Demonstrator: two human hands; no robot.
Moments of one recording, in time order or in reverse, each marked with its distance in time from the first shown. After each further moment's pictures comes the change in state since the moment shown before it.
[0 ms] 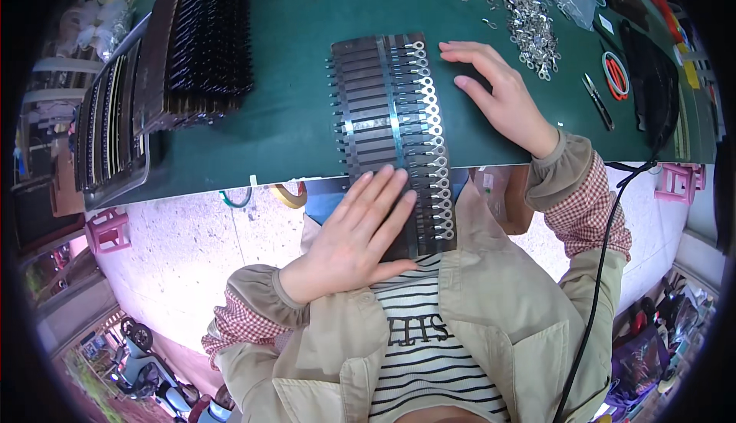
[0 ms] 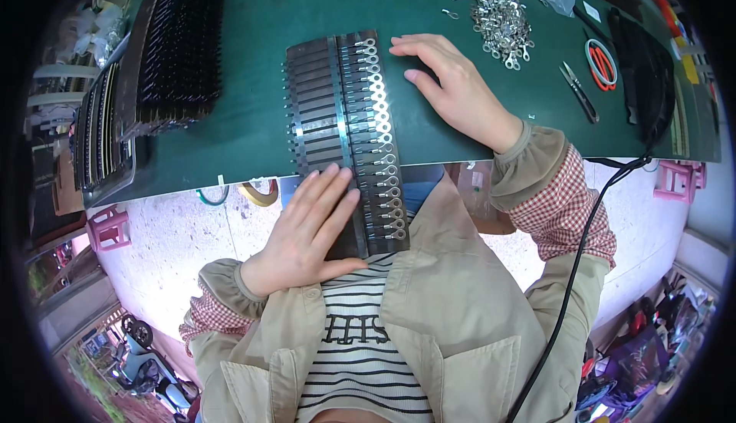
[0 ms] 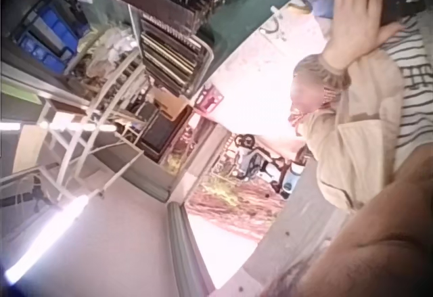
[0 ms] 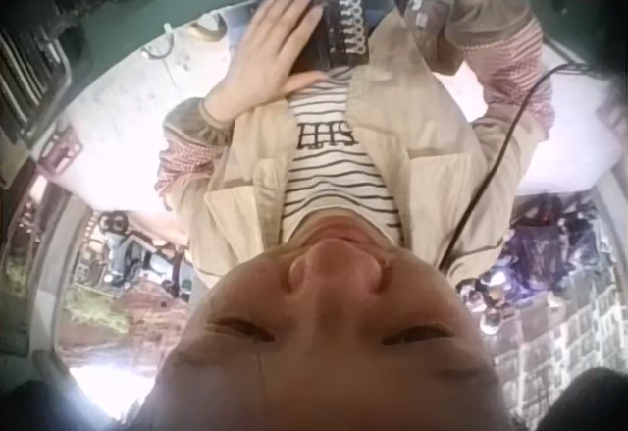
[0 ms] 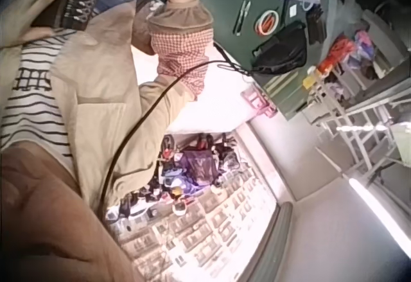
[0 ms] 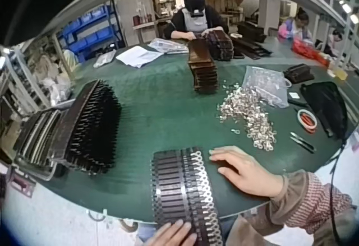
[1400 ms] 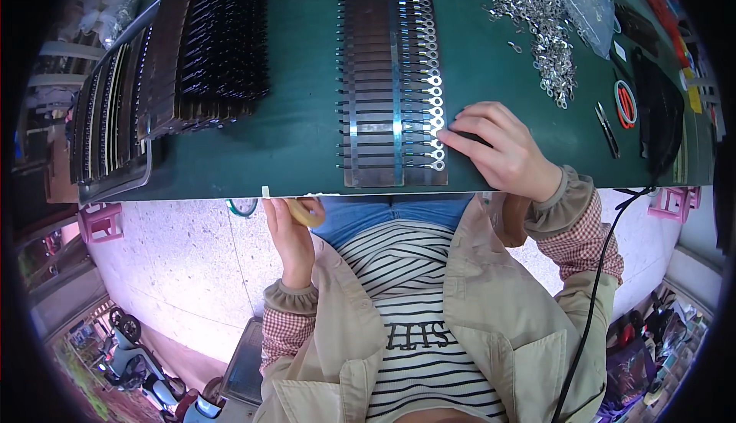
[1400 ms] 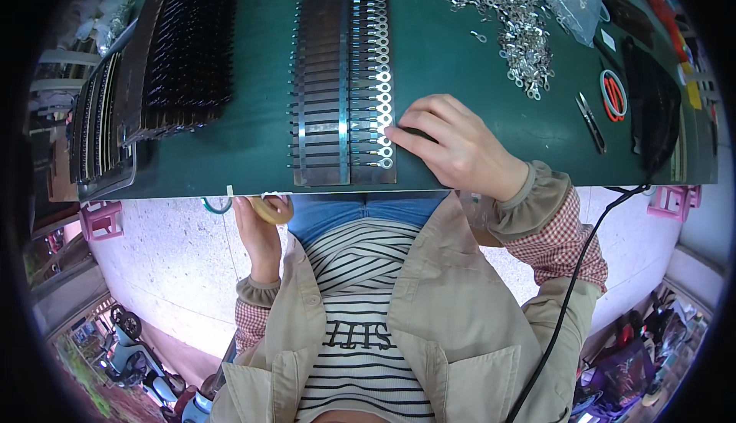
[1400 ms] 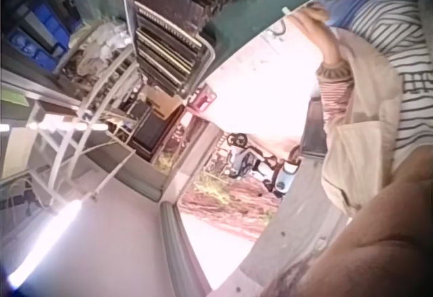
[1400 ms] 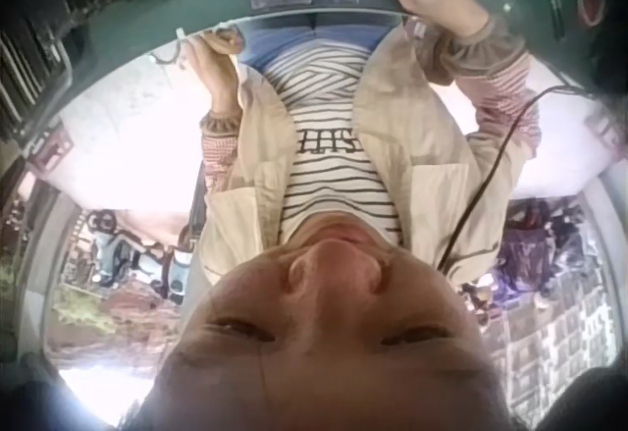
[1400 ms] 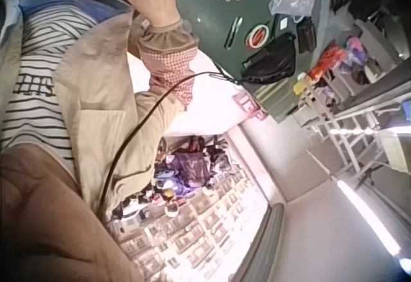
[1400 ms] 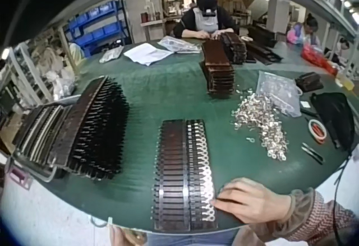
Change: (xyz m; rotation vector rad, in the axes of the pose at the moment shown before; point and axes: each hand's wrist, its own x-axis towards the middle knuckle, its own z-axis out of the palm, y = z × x) left_hand -0.075 -0.064 0.063 -1.215 1.286 -0.788; right_hand -0.009 -0.027 0.011 -0.187 -0.120 -0.453
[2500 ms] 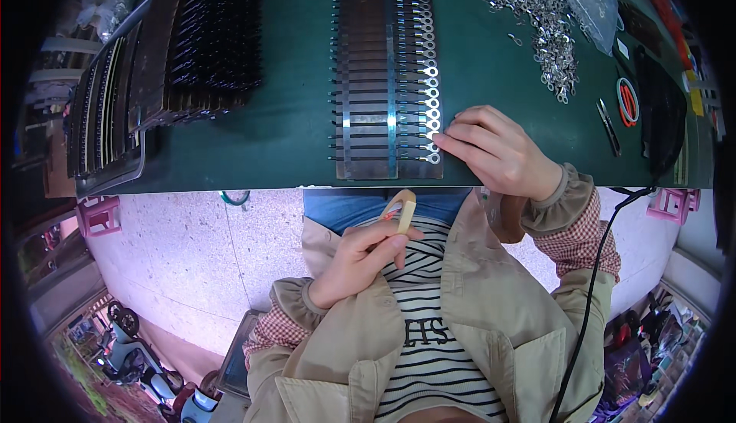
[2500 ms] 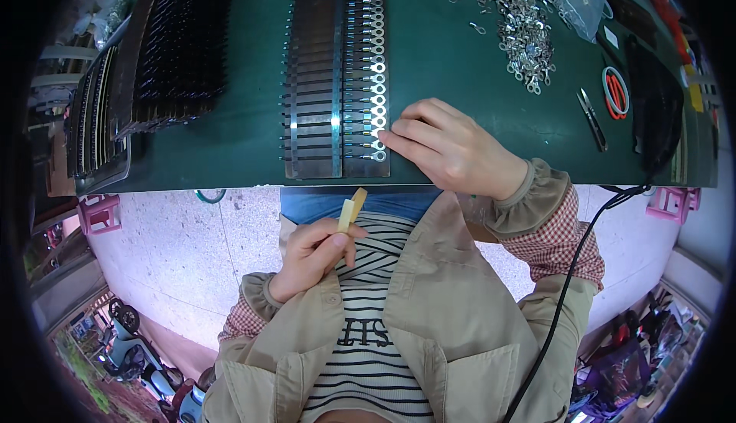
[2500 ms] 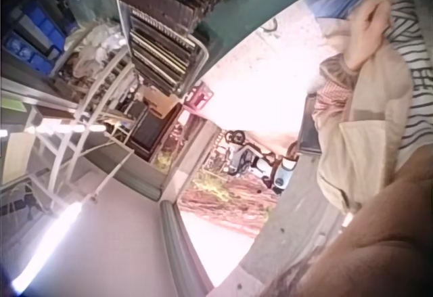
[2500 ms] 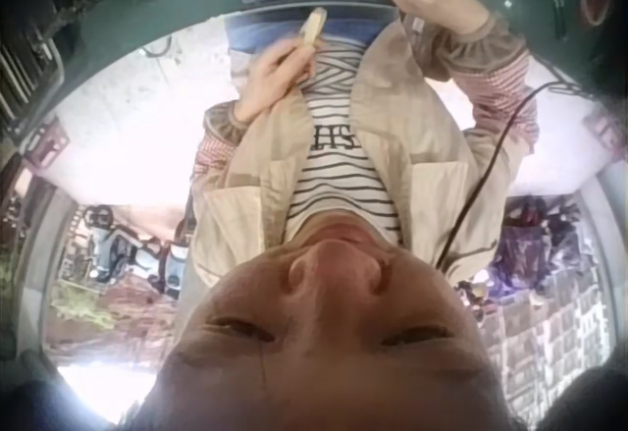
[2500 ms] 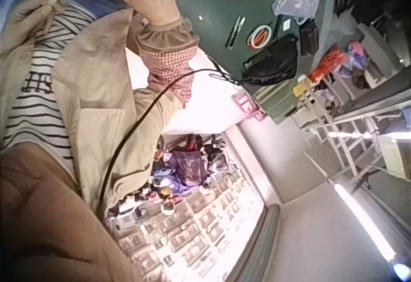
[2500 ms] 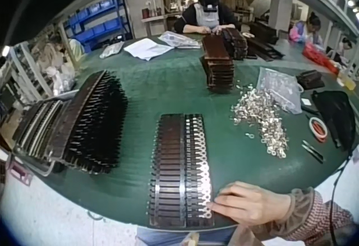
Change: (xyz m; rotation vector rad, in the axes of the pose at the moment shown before) left_hand -0.053 0.034 0.075 0.434 -0.831 -0.369; right_hand -0.002 -0.005 -0.002 0.044 -0.046 -0.067
